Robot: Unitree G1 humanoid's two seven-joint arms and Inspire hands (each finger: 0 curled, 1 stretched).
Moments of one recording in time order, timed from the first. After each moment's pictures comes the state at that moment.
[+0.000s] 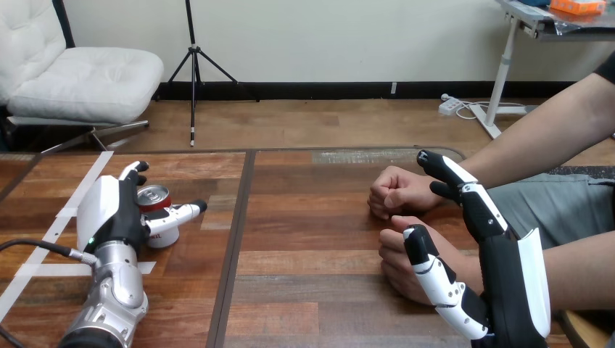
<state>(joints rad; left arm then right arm) -0.61 0.34 -0.11 1.22 0.39 -0.22 0.42 0.32 -0.08 0.04 0.00 -0.41 -0.84 -0.28</state>
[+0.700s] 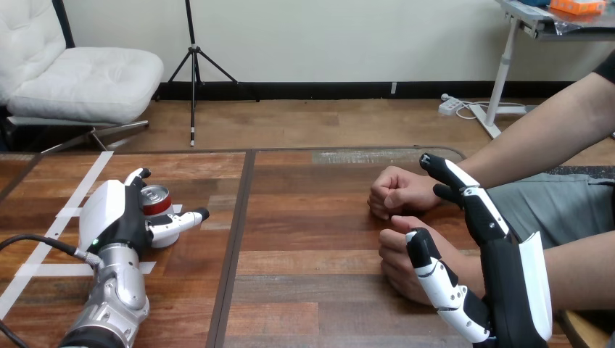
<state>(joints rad) -0.62 0.34 -0.16 1.24 0.42 -0.17 0.42 0.34 -0.08 0.04 0.00 -0.41 -0.84 -0.27</state>
